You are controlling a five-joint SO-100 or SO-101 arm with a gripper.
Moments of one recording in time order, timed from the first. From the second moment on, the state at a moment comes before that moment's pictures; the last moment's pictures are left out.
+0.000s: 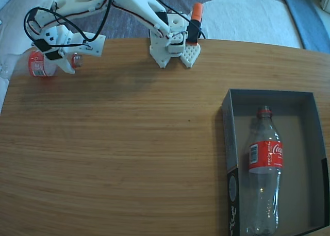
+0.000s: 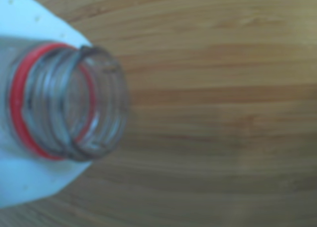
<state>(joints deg) 80.5 50.0 58.2 87.0 -84.4</state>
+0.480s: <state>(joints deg) 75.0 49.9 48.3 89.6 -83.8</state>
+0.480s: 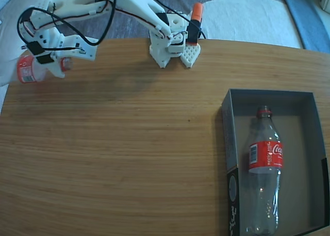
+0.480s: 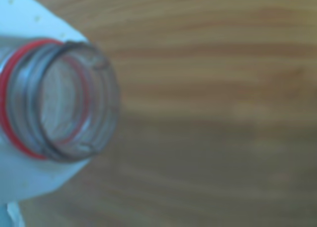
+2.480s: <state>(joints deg) 22.1 50.7 34.4 94.4 -60.5</state>
